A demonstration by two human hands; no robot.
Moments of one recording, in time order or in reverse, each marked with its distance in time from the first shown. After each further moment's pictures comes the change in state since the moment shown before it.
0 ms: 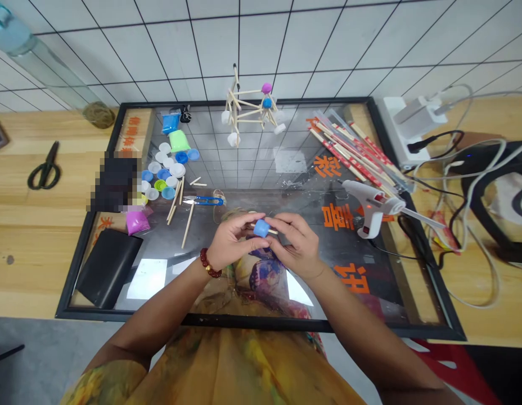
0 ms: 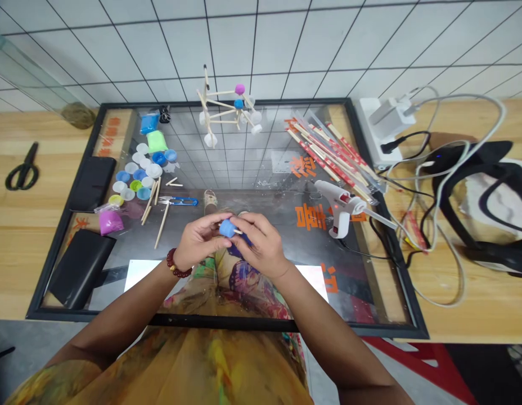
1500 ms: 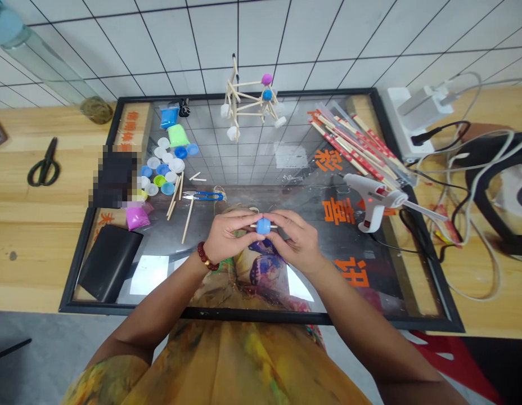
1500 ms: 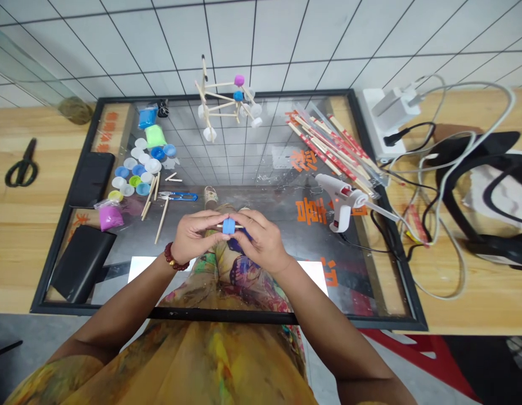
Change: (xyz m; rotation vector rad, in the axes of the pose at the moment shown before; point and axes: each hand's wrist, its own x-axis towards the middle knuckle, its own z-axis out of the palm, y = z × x) left_hand 0.004 0.005 -0.009 0.292 0.012 0.284; right_hand -0.004 0.003 -0.003 0.054 -0.104 0.051
